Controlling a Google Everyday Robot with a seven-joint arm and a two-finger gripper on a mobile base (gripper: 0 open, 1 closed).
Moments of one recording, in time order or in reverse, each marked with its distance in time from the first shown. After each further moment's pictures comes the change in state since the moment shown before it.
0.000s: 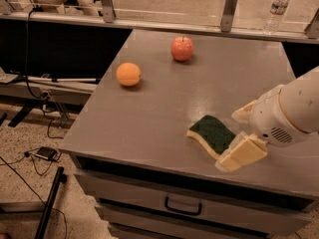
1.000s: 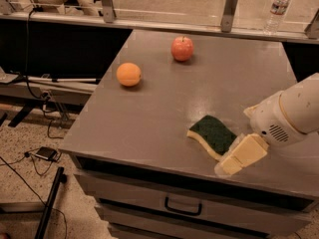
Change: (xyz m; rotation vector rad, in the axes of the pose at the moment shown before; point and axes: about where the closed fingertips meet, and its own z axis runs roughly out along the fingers) arm 0.018 -0.012 0.019 -0.058 -0.026 0.170
